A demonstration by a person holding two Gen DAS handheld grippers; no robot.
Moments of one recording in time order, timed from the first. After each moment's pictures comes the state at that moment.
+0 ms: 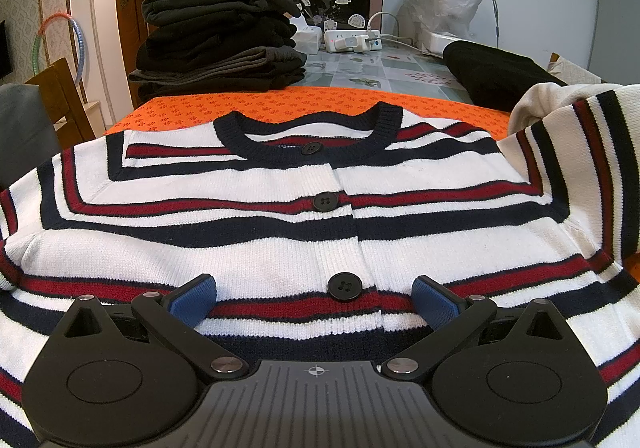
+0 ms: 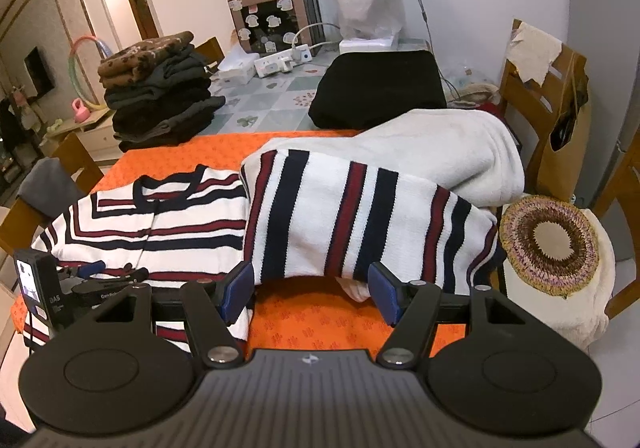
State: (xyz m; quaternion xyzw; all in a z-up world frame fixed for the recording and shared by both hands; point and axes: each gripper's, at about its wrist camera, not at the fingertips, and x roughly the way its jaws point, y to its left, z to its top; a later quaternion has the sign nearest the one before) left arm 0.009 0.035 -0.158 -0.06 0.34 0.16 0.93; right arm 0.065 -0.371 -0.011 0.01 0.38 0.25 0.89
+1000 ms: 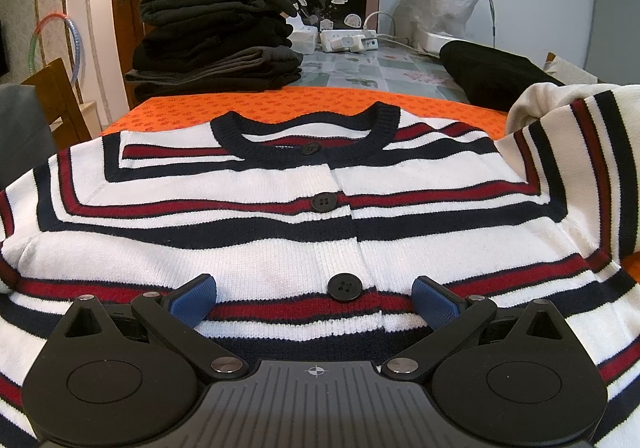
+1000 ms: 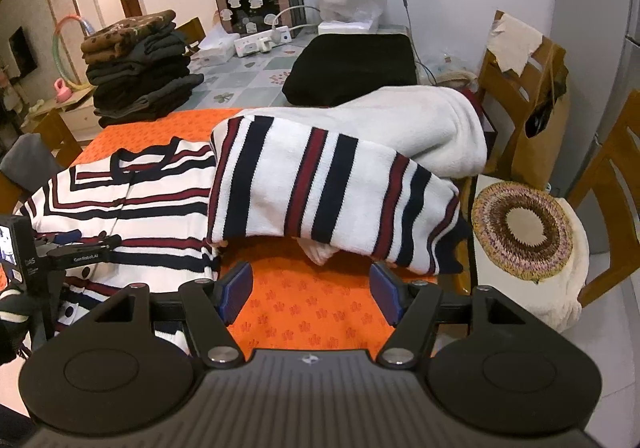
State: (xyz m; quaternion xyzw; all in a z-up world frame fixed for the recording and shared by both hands) left arm 0.011 0.038 -0.157 -0.06 0.34 0.14 0.93; right arm 0.050 -0.397 -0.021 -0.02 0.40 0.23 0.89
